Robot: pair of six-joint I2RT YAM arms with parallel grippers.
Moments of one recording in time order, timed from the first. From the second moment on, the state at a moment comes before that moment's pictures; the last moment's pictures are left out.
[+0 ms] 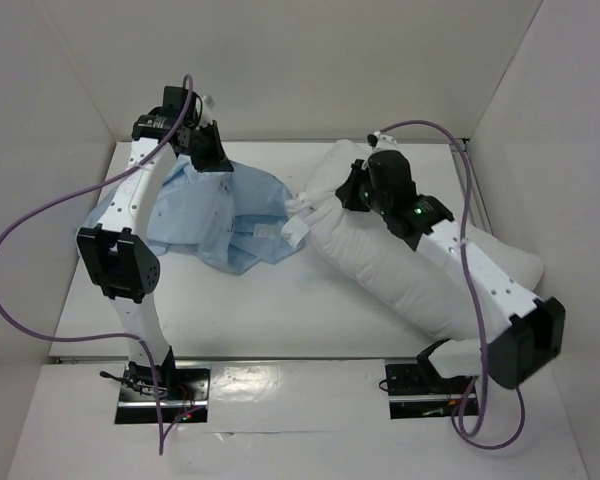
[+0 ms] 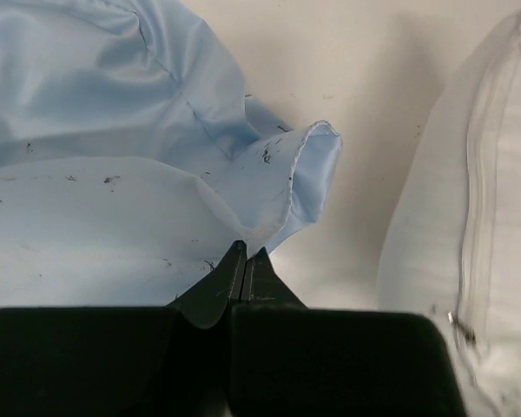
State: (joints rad) left arm -0.13 1.92 2.05 -1.01 0.29 -0.40; right arm 0.50 1.35 1.27 -0.40 0.10 0.53
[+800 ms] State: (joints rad) left arm -0.13 1.96 2.05 -0.98 0.37 -0.39; right arm 0.84 1.41 1.22 -0.43 -0.23 0.19
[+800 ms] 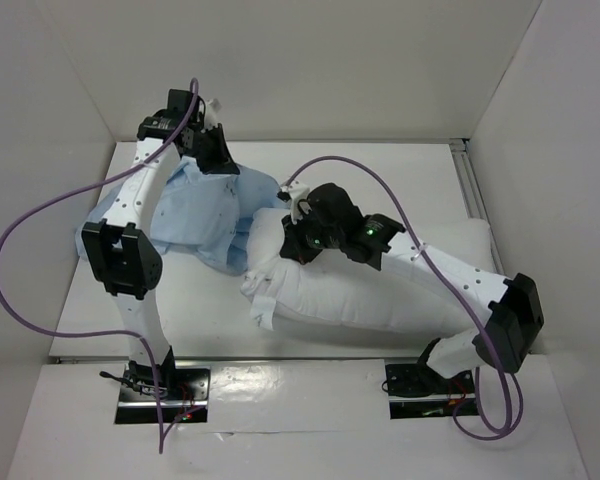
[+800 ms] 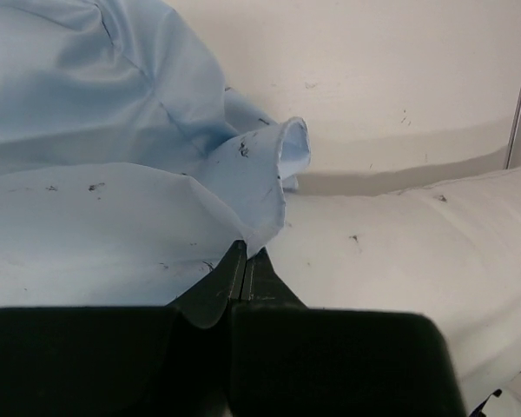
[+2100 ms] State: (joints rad) left arm -0.19 1.63 1.70 -1.00 0.32 -0.29; right arm 0.73 1.99 1.78 -0.43 0.03 0.42
